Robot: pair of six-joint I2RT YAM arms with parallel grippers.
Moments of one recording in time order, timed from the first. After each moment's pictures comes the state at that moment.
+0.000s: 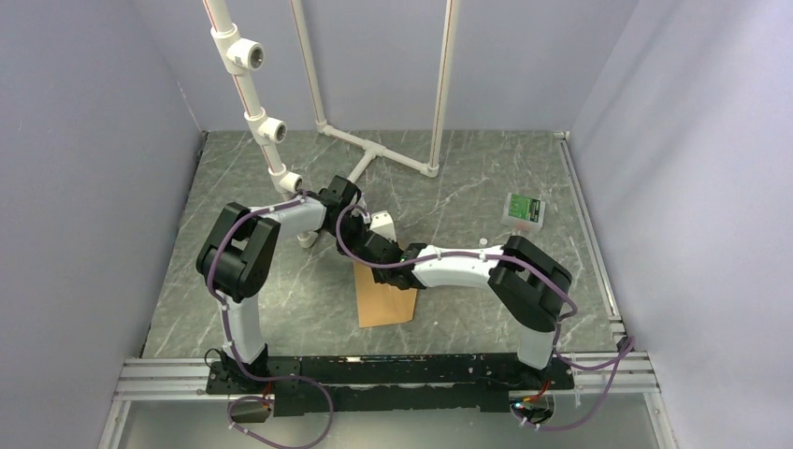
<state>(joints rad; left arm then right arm) -0.48 1.91 1.17 -0.47 0.41 -0.49 1.04 1.82 1.08 -0.24 0.43 0.60</state>
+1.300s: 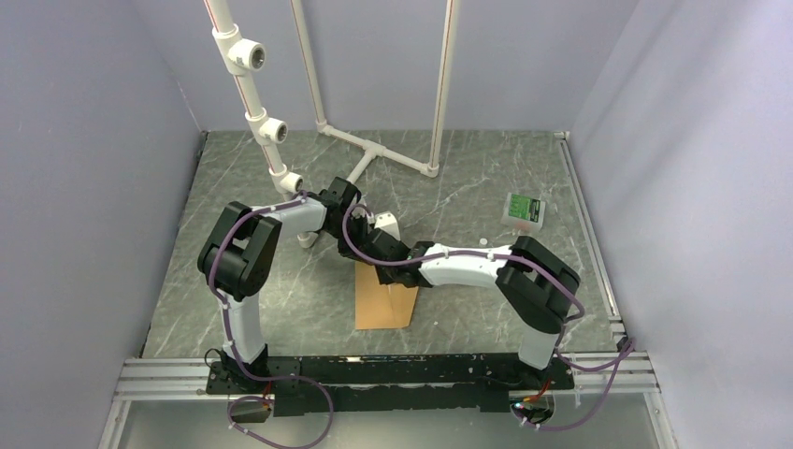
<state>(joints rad) -0.48 1.93 1.17 -0.47 0.46 -0.49 1.01 1.79 1.06 -0.26 0.36 0.57</state>
